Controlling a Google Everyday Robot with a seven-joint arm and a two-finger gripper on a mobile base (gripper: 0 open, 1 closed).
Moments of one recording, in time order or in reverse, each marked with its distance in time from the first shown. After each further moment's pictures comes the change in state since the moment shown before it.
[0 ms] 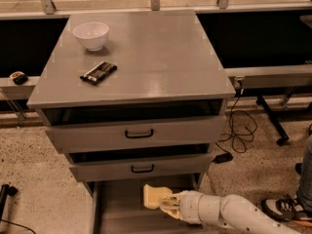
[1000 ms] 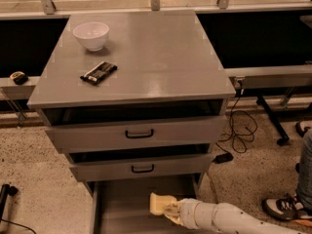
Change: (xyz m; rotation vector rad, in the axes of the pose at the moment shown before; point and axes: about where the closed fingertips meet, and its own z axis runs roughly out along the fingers) arm 0.075 0.041 0.038 -0.033 0.129 0.028
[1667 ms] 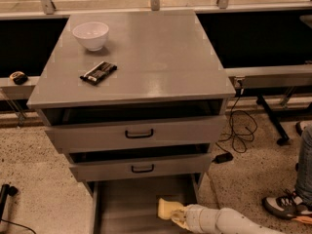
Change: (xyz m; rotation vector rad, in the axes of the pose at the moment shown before) arm 0.068 0.033 0.022 -0.015 0.044 0.075
